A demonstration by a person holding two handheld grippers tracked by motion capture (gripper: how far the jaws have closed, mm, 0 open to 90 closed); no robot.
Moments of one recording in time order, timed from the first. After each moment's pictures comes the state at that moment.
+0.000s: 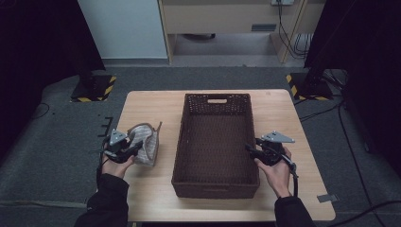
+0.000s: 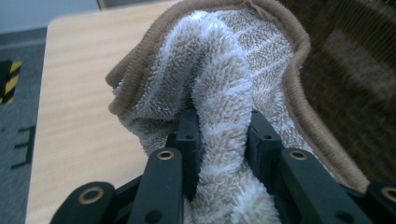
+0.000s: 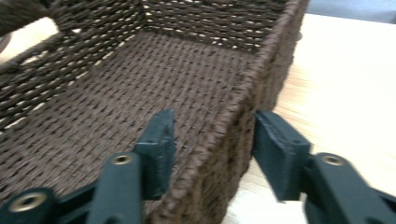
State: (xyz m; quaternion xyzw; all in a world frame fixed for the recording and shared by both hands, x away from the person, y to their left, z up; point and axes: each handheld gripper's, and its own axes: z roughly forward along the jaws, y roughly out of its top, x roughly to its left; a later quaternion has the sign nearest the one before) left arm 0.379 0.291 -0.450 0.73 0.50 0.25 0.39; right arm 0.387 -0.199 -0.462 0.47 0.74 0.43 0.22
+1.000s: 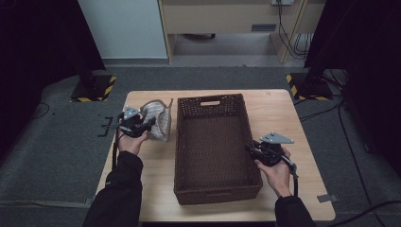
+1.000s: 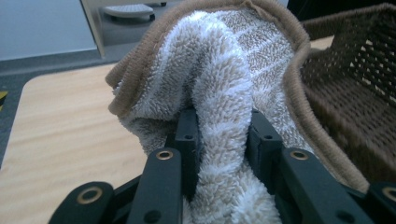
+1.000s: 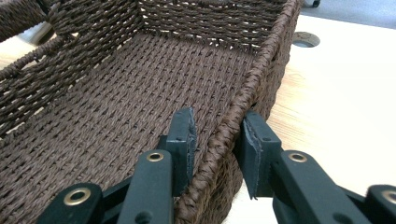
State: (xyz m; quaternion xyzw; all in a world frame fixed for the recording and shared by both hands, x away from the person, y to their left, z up) left arm 0.454 0.256 -0.428 0.70 0.49 0.26 0.44; right arm 0.383 -0.196 -0.459 0.45 0.75 0.44 0.21
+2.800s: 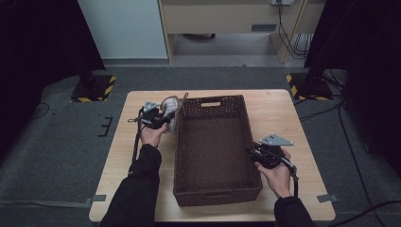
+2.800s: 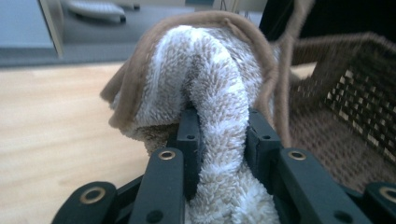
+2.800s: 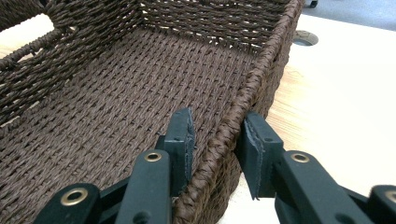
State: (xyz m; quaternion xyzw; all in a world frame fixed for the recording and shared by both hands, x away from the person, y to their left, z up) left arm 0.500 0.212 -0.457 0.68 0.50 0.21 0.49; right arm 0.376 -0.195 -0.458 0.44 0.76 0.43 0.22
